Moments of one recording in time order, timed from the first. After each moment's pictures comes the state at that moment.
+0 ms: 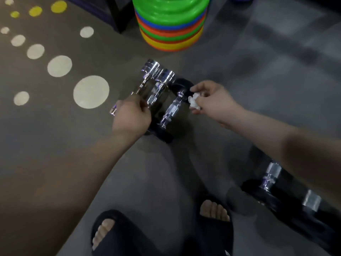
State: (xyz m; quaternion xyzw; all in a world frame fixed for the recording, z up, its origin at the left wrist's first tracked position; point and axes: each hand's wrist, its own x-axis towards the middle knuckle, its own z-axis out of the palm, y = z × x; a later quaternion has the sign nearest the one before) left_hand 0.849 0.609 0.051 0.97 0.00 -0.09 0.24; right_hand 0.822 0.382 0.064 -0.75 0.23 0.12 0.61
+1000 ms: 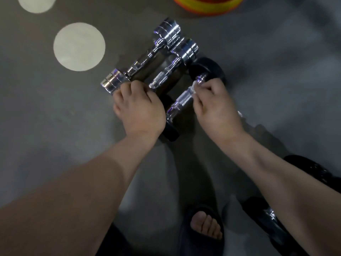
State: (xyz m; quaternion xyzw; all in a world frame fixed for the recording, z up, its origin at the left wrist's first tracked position) left_hand 0.845 0.585 -0.026 0.92 0.22 -0.02 0.31; right_hand 0.836 0.411 -0.028 -0.97 -0.07 -0.03 0.24
